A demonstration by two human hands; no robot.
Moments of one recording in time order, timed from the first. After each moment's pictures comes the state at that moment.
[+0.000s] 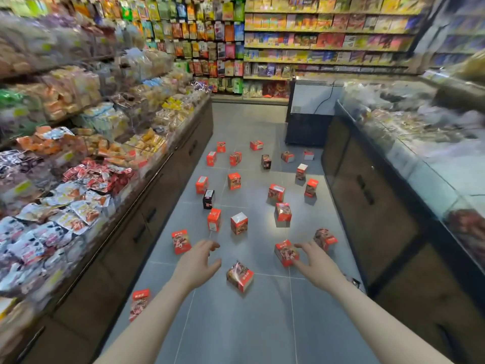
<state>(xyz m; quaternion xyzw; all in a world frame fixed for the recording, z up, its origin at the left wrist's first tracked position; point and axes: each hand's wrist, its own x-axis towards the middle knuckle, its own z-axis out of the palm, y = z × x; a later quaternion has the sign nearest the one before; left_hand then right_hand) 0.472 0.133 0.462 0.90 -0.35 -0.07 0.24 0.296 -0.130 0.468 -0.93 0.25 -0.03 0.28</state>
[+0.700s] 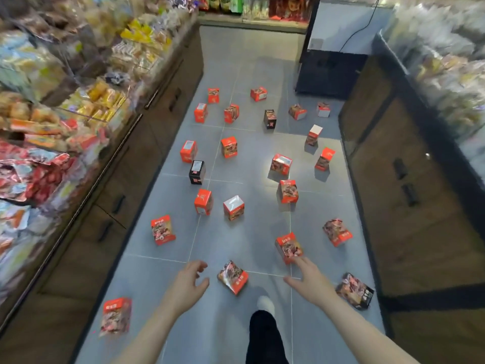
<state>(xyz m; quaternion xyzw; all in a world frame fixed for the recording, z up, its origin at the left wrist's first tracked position) 0.694 -0.017 0.314 0.90 -0.22 -0.25 0.29 0.537 -0.301 0.335 -0.89 0.28 0.15 0.32</state>
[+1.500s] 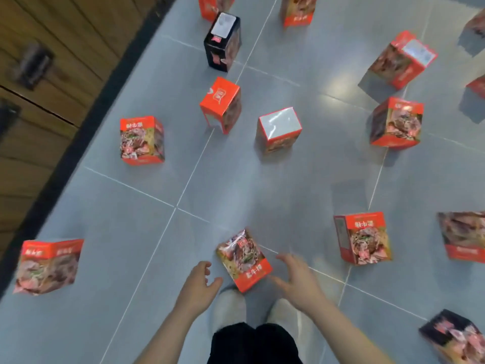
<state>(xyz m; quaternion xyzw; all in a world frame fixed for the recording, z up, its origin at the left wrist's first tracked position) 0.750 -0.084 -0.175 0.84 0.12 -0.44 0.29 0.710 -0.325 -0.151 -0.83 0.21 0.36 0.37</state>
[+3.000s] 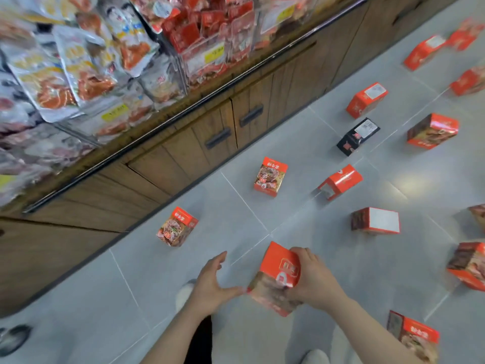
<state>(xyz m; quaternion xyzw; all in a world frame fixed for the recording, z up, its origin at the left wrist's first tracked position) 0.765 0.126 0.035 0.77 0.26 -0.22 0.53 0.852 -0.114 0.061 -0.90 -0.09 0.34 0.24</state>
